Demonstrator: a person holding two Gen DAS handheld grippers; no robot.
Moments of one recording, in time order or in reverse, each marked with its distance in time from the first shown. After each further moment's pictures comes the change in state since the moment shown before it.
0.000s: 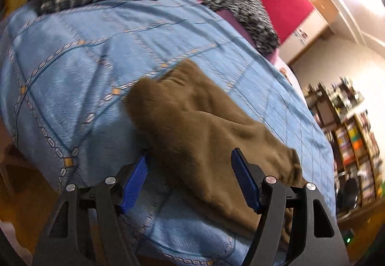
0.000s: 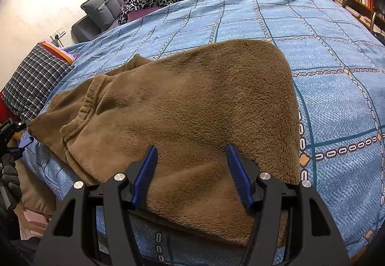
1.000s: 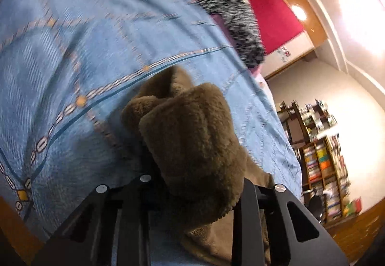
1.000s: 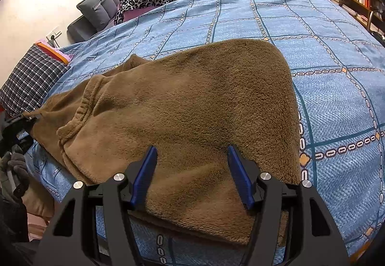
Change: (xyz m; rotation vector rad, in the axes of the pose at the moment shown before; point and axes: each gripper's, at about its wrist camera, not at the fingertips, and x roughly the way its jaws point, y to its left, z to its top) left arm 0.028 0.008 0.027 -0.087 -0.021 -0.219; right arm 0.003 0.001 0.002 0.010 0.003 -0.020
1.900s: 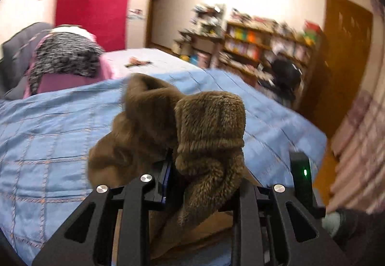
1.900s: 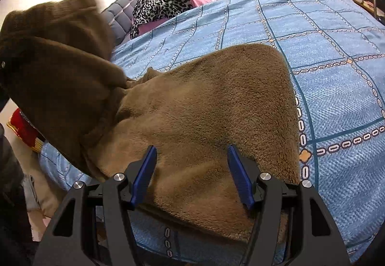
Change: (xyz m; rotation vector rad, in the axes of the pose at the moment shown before) left arm -0.003 -0.327 -0.198 1.042 0.142 -0.319; right arm -0.020 -0.023 -0.006 0.063 -0.062 0.171
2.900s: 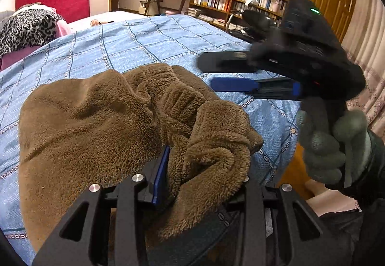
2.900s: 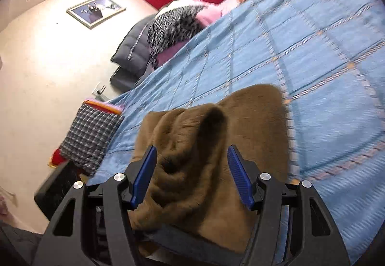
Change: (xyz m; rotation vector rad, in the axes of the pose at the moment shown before) left arm 0.088 -0.033 -0.097 0.072 0.232 -0.158; right arm -0.025 -0.032 0.053 0.208 -0.030 0.253
